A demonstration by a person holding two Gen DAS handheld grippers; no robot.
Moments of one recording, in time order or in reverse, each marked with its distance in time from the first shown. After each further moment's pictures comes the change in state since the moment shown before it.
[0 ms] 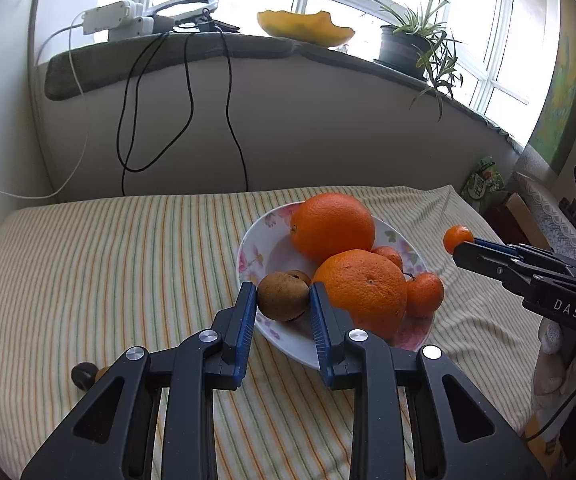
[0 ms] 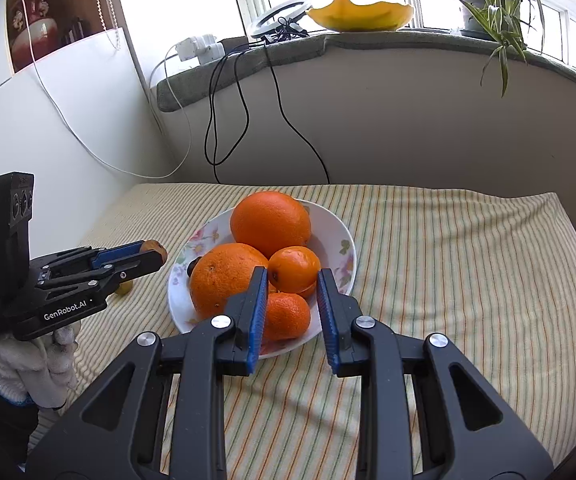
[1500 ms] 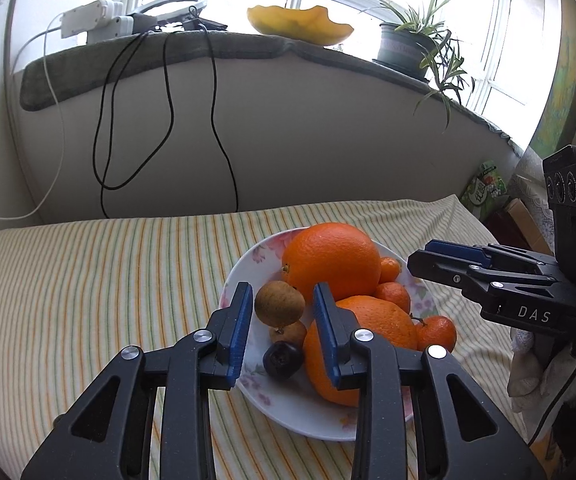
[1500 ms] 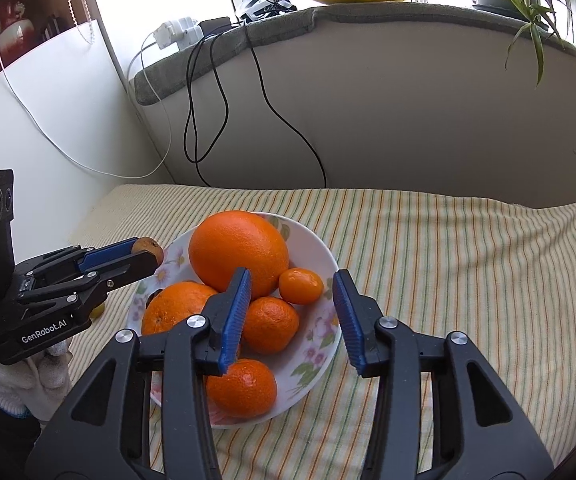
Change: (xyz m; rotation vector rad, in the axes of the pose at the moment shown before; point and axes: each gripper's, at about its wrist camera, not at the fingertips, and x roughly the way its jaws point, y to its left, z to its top) left arm 0.029 -0.002 0.023 0.008 -0.002 -0.022; right arm 0.059 -0.018 0.027 0.009 0.058 0.020
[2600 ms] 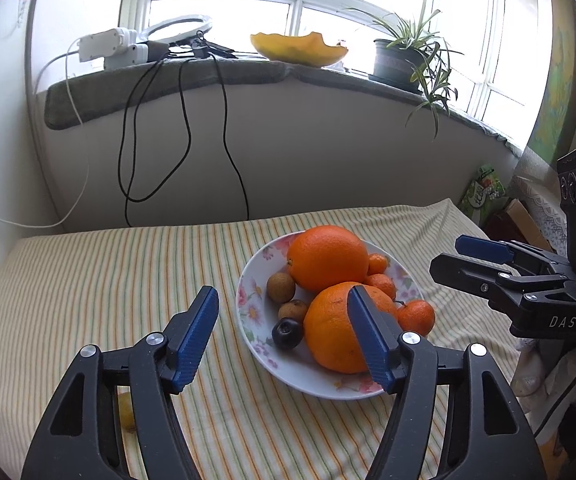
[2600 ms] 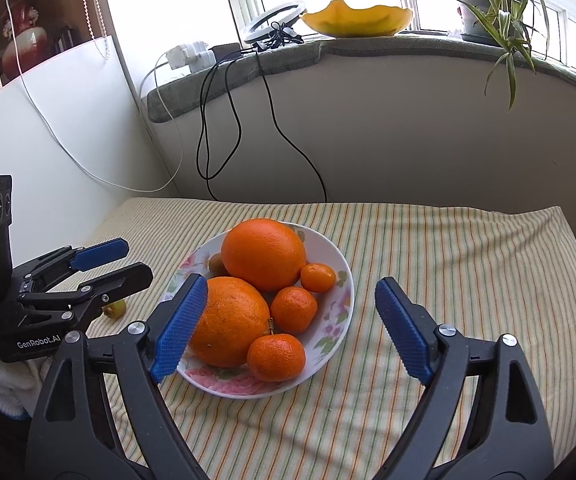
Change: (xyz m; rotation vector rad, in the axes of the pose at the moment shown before) left arm -0.043 -0.006 -0.008 0.023 -0.046 0.044; right arm -0.045 0.022 -0.010 -0.002 -0.075 -0.022
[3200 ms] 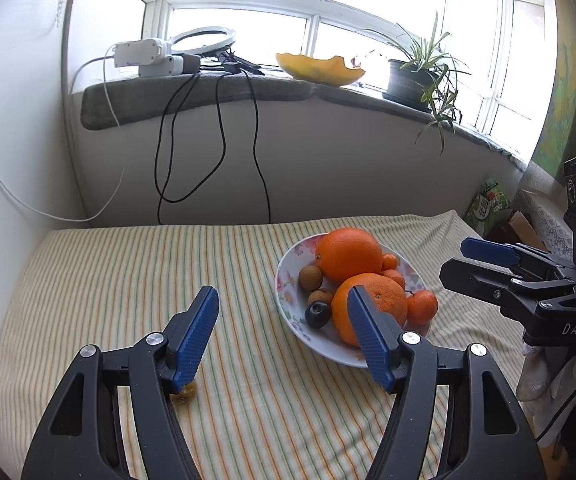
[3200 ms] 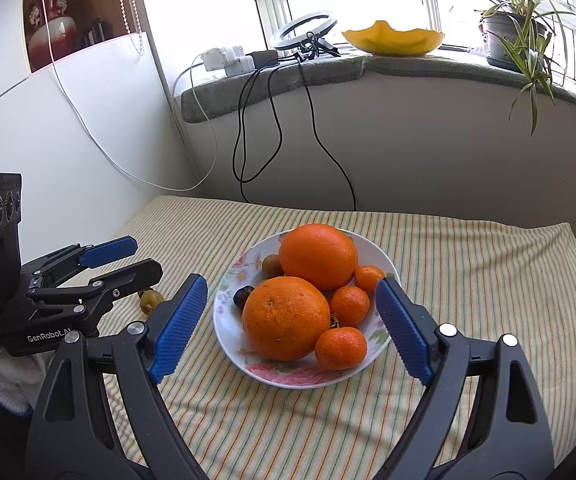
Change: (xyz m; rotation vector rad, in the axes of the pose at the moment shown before) left arm -0.041 0.025 -0.012 -0.037 -0.041 0.035; right arm -0.019 0.047 -0.001 -0.057 -0.019 0.048
